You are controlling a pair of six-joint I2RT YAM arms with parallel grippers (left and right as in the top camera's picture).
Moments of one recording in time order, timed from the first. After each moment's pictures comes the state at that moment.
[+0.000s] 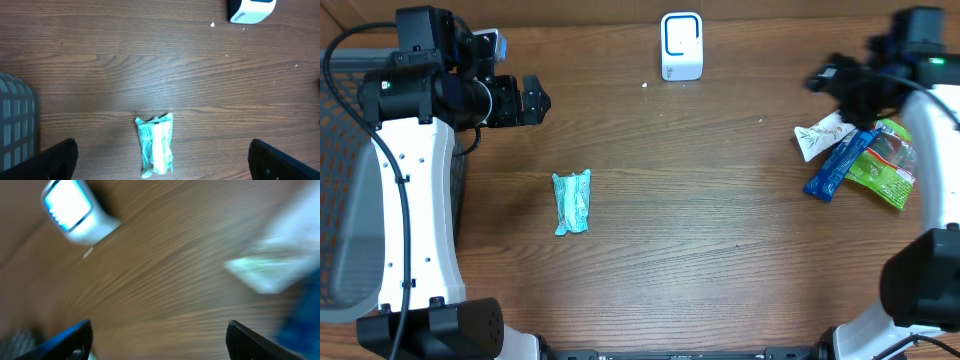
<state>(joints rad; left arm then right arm) 0.11 1.67 1.88 -1.29 0.24 0.00 -0.06 1.82 1.71 -1.00 -0.39 0.46</state>
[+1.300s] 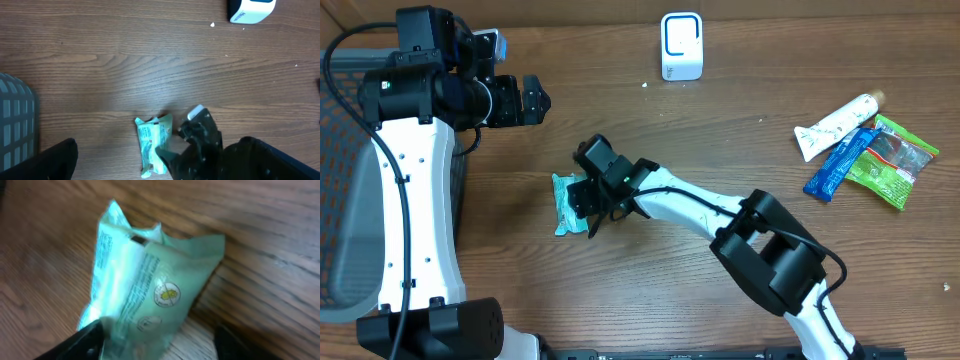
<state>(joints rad) 0.11 1.67 1.88 -1.29 0.24 0.00 0.87 2.22 1.58 -0.38 -0.19 0.51</state>
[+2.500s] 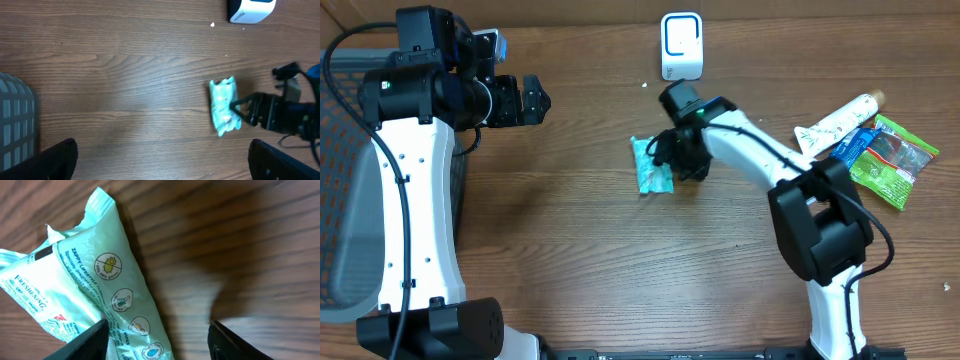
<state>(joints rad) 0.11 1.67 1.88 -1.29 0.24 0.00 0.50 2.19 1.64 -0.82 -0.19 0.79</state>
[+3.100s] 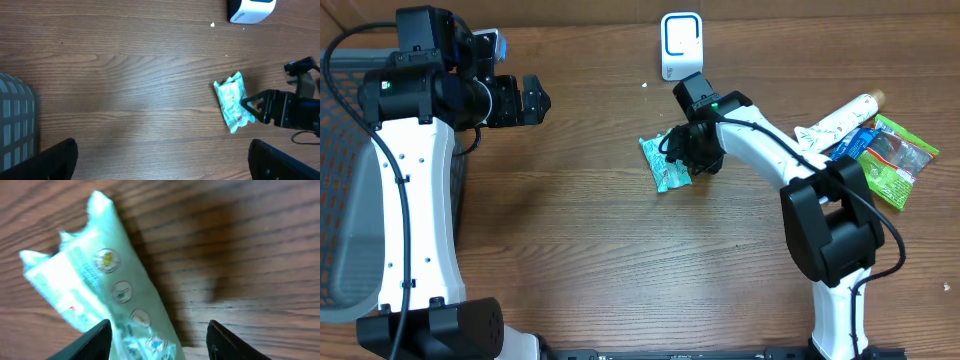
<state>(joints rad) 0.11 1.67 1.88 -1.29 0.24 0.00 0.47 2.14 1.62 -0.83 -0.15 0.64</state>
